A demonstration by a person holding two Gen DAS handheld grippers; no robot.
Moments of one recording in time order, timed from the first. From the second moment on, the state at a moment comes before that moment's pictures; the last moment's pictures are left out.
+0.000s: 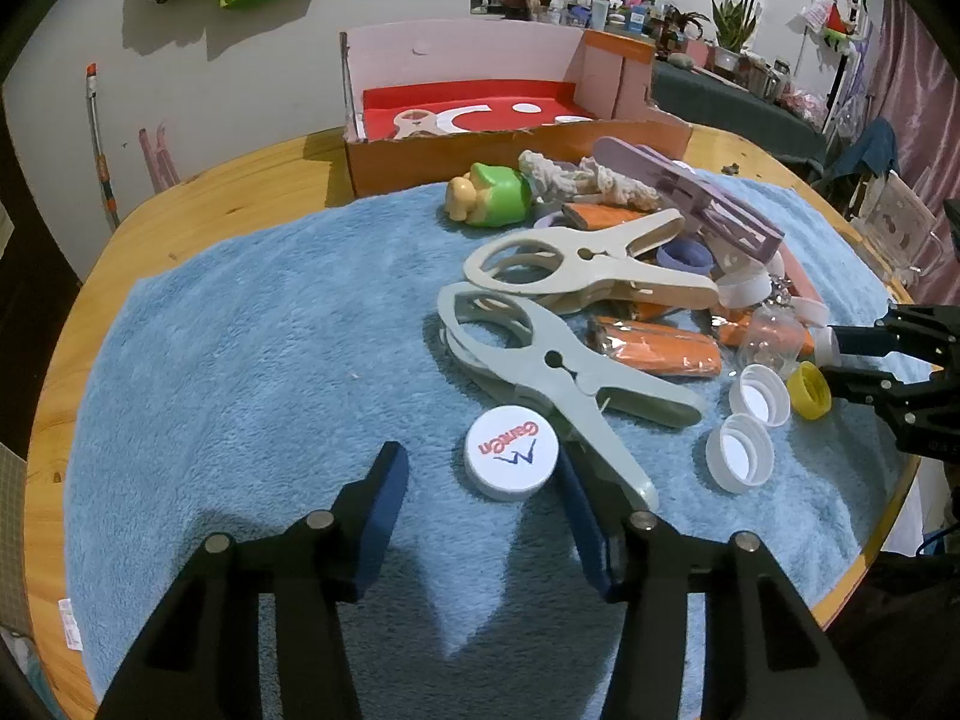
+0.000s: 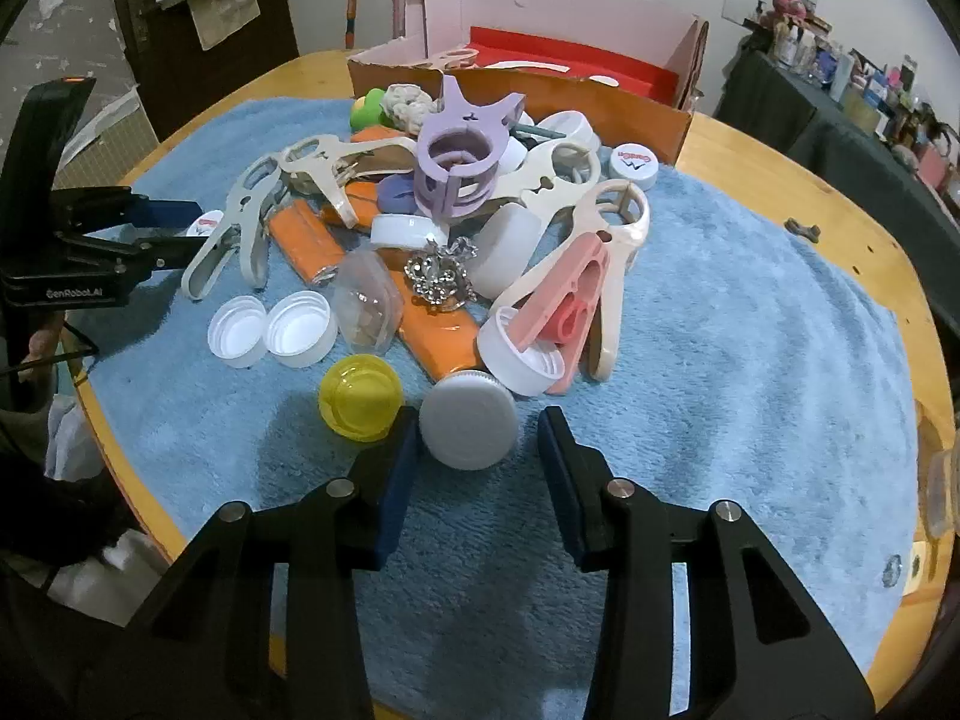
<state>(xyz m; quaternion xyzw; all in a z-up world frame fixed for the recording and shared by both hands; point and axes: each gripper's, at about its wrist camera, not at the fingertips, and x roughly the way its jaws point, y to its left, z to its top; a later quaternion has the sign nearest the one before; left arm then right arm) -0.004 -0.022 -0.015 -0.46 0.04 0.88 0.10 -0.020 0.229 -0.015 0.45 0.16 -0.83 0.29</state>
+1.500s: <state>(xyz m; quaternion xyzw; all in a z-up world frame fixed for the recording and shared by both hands) -0.018 -0.029 0.041 -0.41 0.01 0.91 0.09 -0.026 0.235 0.038 0.41 0.15 -0.86 0.28</state>
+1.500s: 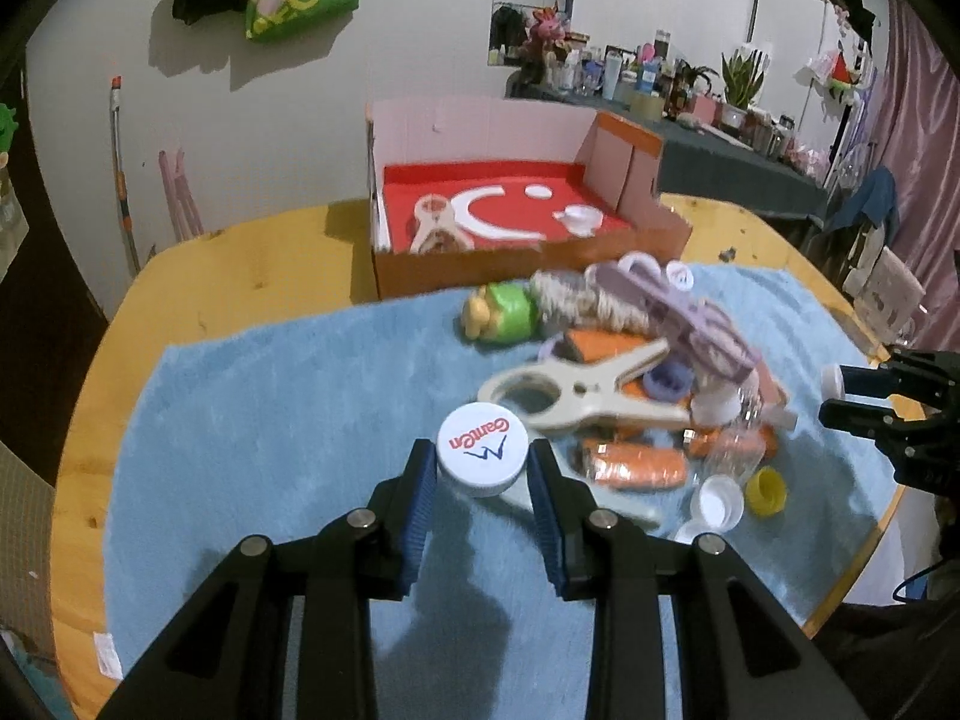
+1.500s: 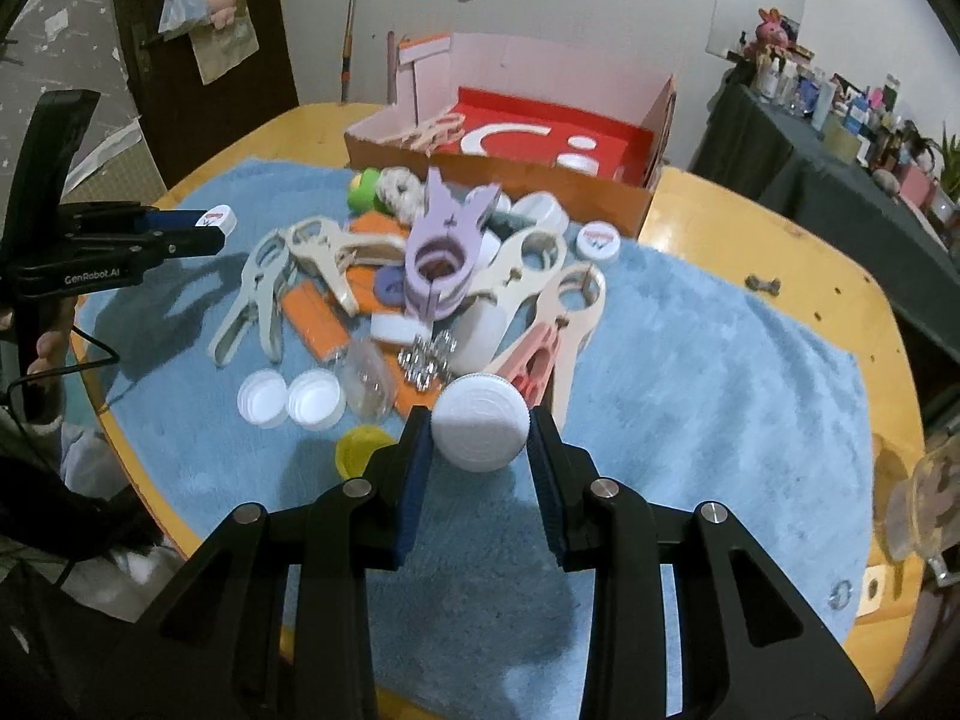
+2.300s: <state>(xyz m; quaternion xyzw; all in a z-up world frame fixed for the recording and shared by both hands) -0.056 -0.019 0.074 -0.39 0.02 0.92 0.10 -0.065 0.232 0.073 0.39 0.14 -0.87 0.28</state>
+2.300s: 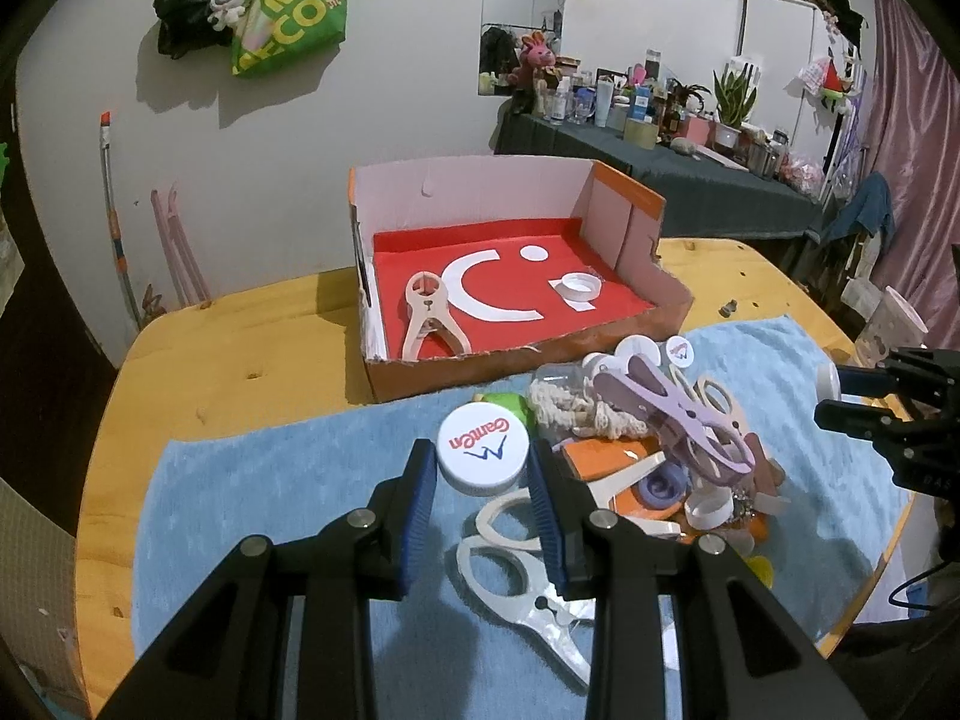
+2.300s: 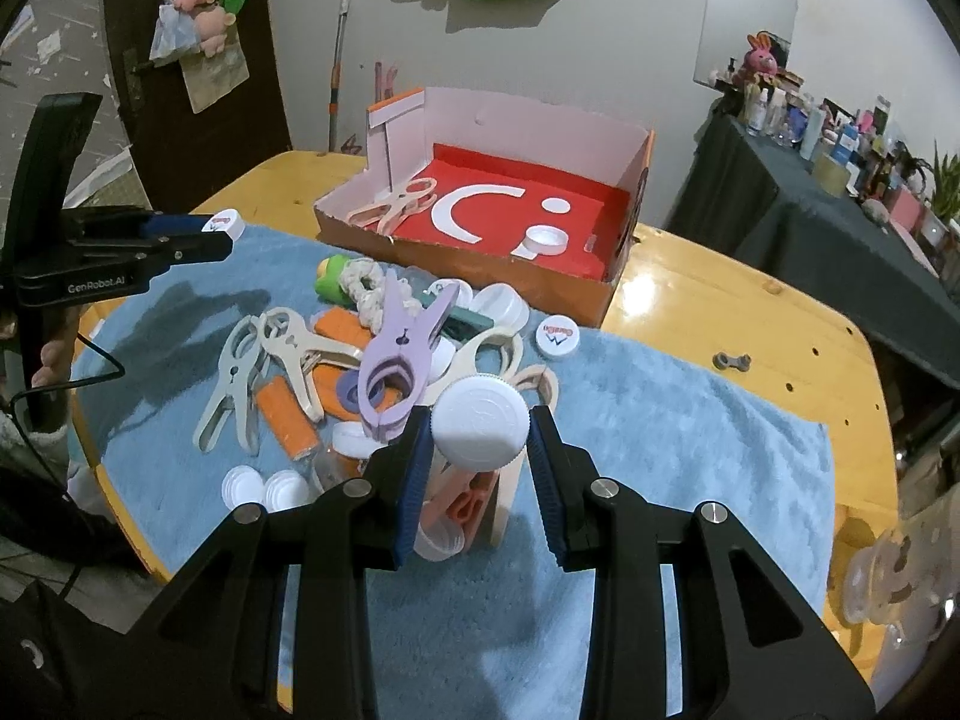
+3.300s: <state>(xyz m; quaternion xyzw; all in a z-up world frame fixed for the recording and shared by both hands) -0.145 0.007 0.092 -0.38 0.03 0.92 0.11 -0.150 0.199 0.097 0.36 0.15 -0.87 0.29</state>
